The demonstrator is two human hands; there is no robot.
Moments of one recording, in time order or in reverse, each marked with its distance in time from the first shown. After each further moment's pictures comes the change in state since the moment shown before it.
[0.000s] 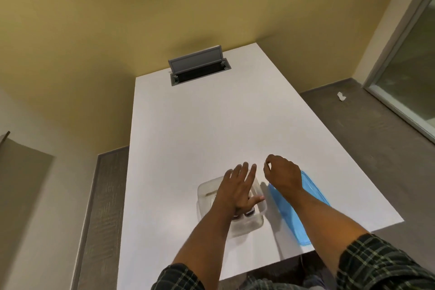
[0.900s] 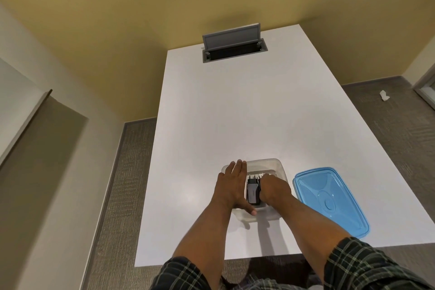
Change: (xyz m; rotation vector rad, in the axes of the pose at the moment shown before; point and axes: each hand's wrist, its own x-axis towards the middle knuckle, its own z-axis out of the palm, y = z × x) left_hand -0.050 -0.057 0.037 -0.226 -0.160 -0.284; right_hand -0.040 -0.074 0.074 -0.236 -0.612 -0.112
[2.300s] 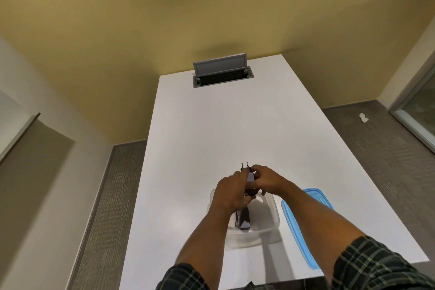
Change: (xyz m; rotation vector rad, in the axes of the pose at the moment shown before) left_hand 0.025 0.033 -0.045 -0.102 0.310 0.062; right_hand 0.015 0.031 -0.095 0.800 -0.091 -0.245
